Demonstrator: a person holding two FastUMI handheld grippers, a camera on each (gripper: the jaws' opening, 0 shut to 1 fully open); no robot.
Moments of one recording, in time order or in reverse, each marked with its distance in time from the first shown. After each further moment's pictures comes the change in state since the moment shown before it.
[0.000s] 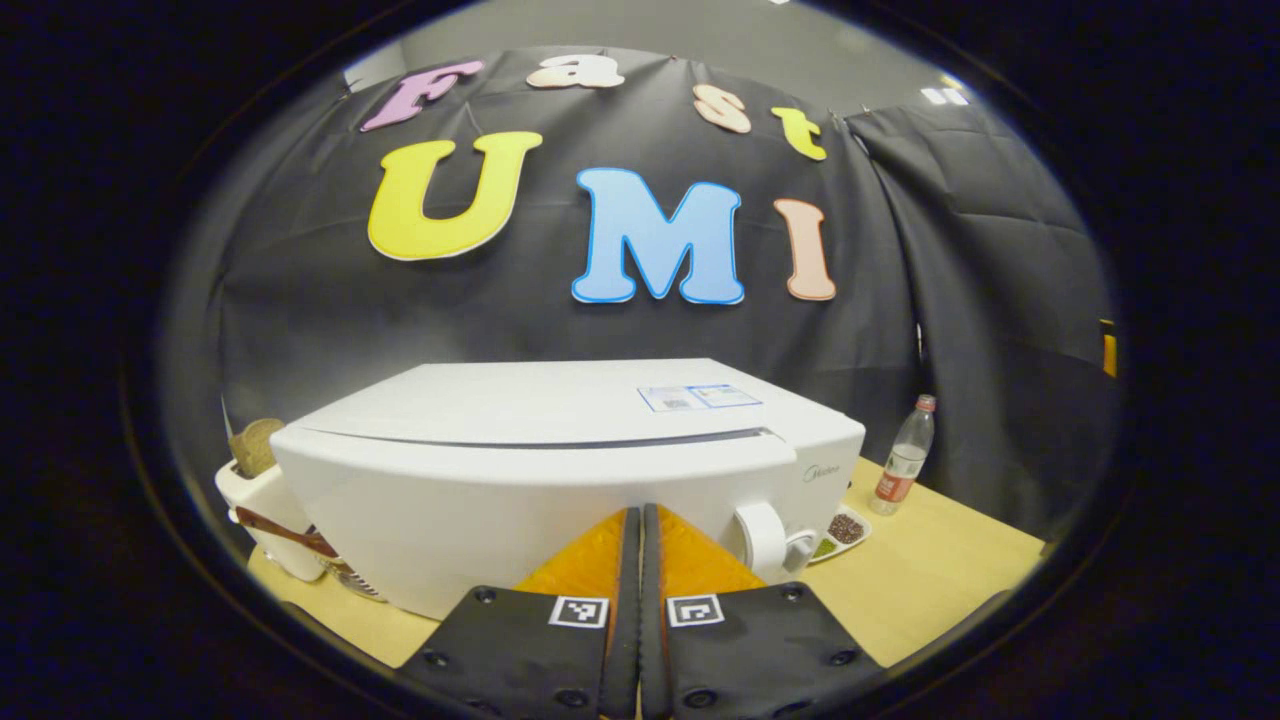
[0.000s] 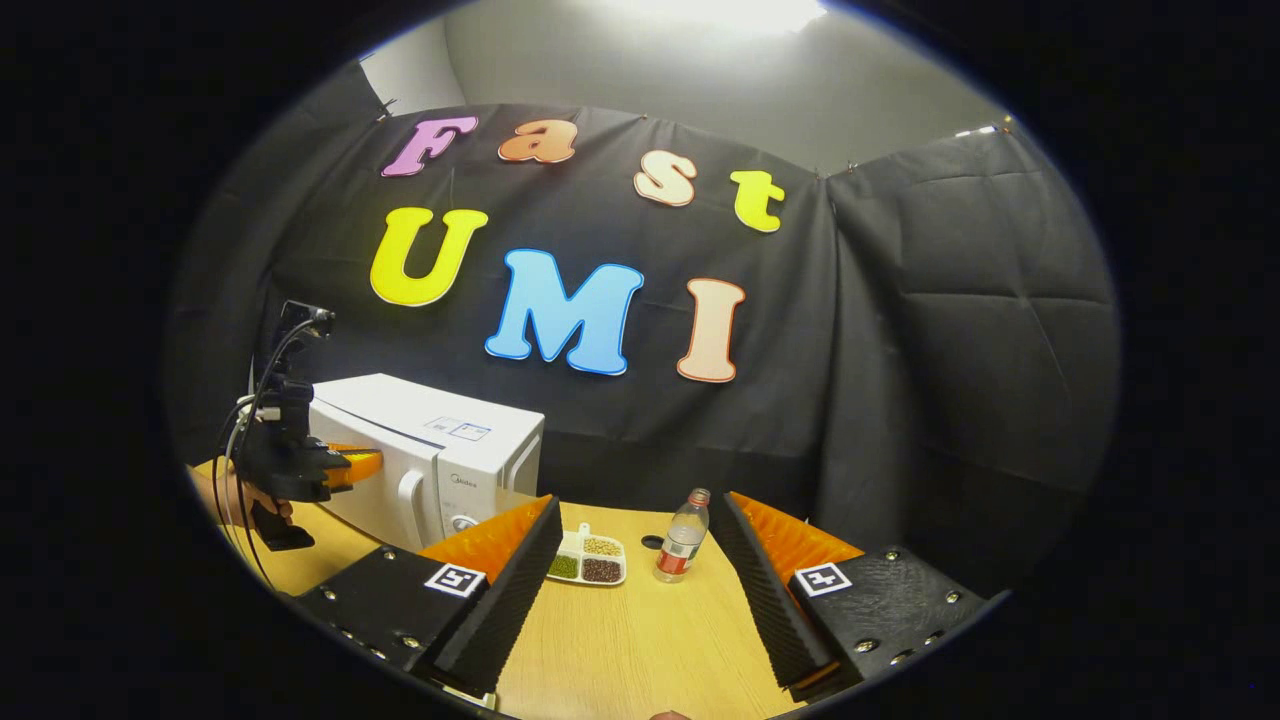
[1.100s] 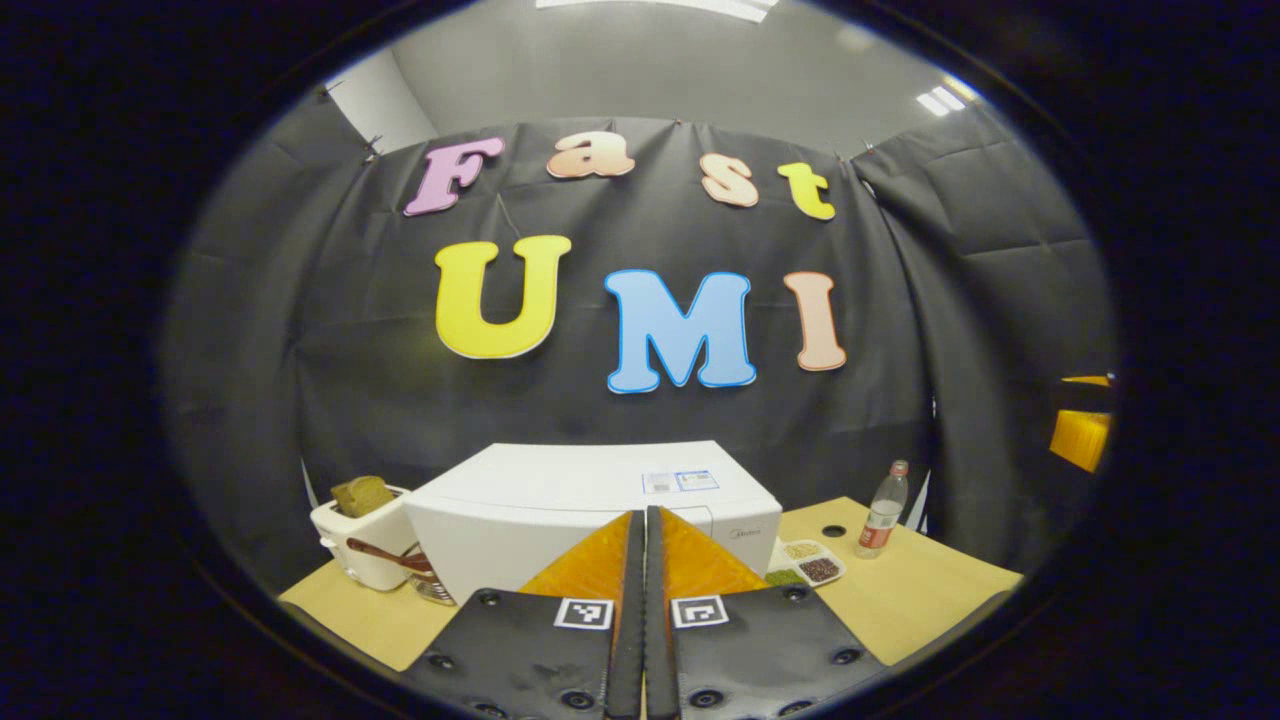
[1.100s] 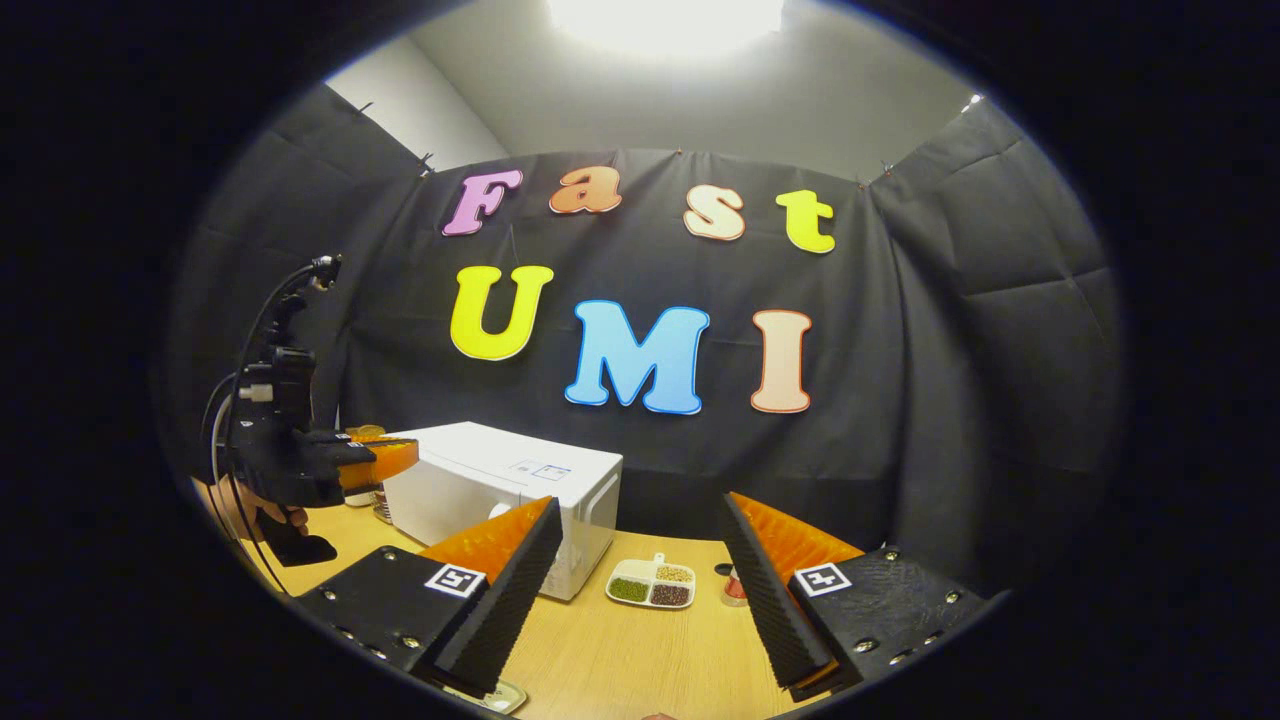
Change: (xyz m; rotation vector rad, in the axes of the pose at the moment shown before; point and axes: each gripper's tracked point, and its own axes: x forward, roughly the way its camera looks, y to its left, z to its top) left arm -0.160 -0.046 0.106 0.052 -0.171 0.200; right arm -0.027 0.014 0.030 0.084 -0.123 0.286
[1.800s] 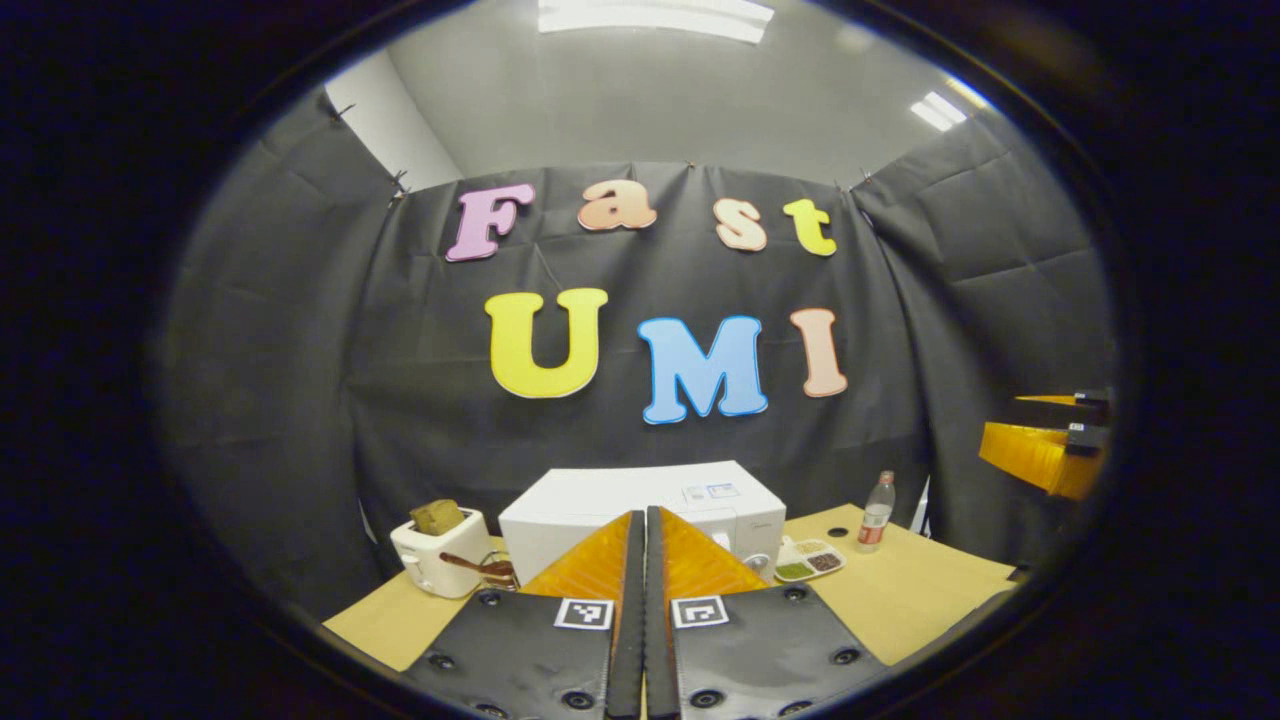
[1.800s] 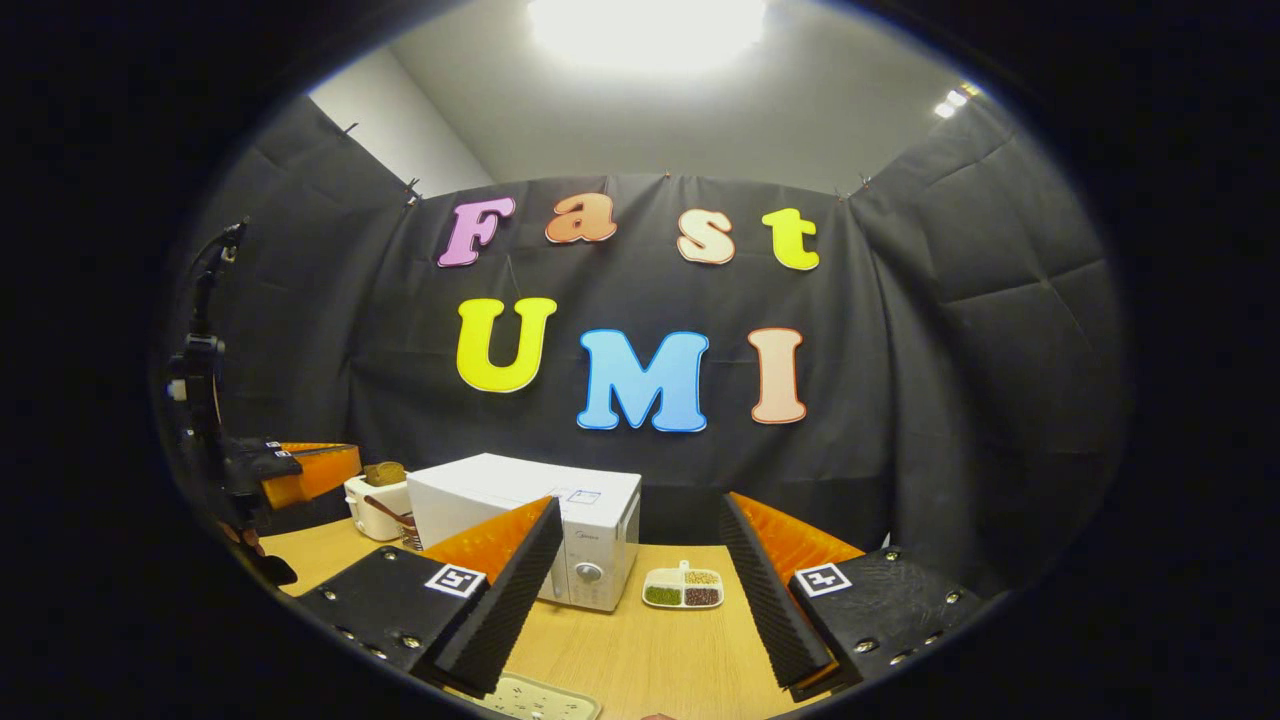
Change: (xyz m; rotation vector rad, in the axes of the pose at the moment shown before) left arm -0.138 0.061 0.044 0.029 -0.072 0.040; right arm -0.045 0.058 0.031 0.072 -0.035 -0.065
